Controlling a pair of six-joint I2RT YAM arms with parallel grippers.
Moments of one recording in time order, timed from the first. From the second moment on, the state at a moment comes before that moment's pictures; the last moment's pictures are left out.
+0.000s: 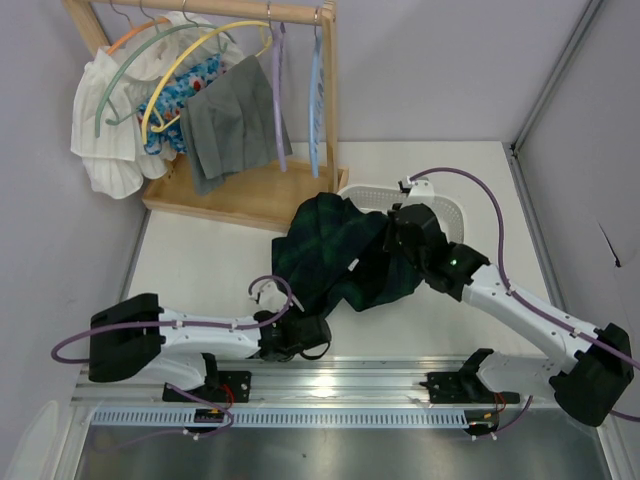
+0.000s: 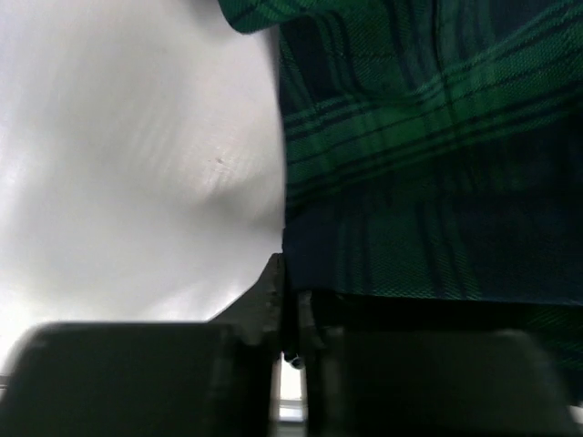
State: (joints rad) left arm -1.30 1.34 0.57 -0.46 -0.69 -1.81; right arm 0.74 1.15 0.96 -0.29 0.44 0.45
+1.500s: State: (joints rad) left arm -0.83 1.34 2.06 -1.25 -0.62 -0.27; right arm 0.42 1.34 2.04 -1.16 0.00 0.23
